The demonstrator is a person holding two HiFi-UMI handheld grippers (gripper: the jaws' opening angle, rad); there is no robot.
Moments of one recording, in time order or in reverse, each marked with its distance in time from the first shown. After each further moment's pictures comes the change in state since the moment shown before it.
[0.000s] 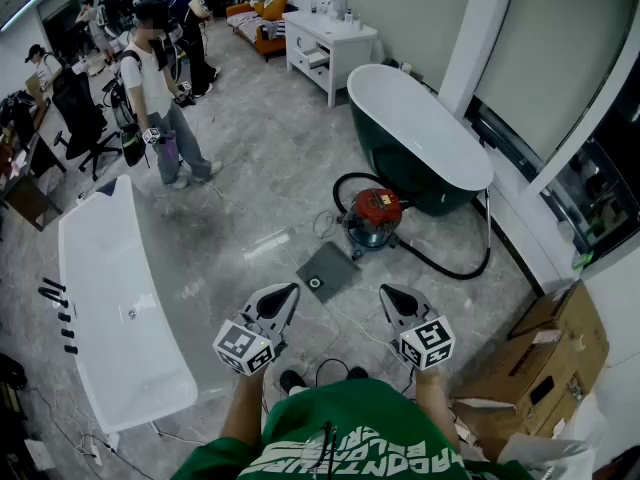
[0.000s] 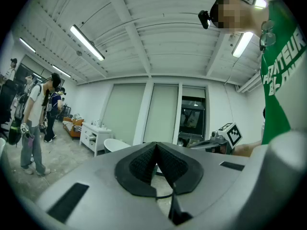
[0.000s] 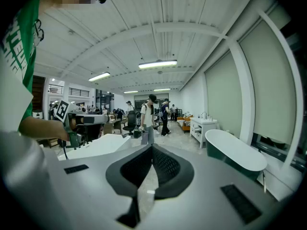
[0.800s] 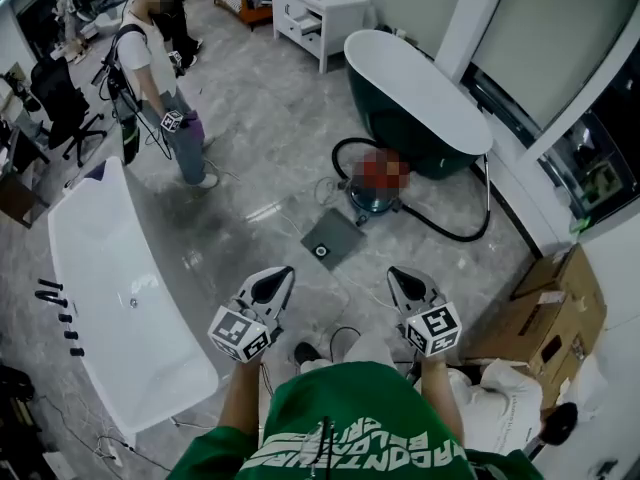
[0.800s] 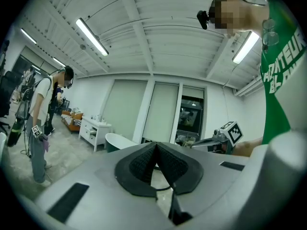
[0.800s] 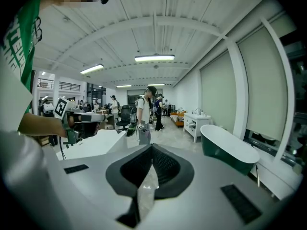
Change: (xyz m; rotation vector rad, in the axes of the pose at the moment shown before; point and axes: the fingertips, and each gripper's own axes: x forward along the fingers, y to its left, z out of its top) left arm -0.086 0.071 -0.018 -0.030 0.044 -0.038; right arm 0.039 0.081 -0.016 0.015 0.060 -0.101
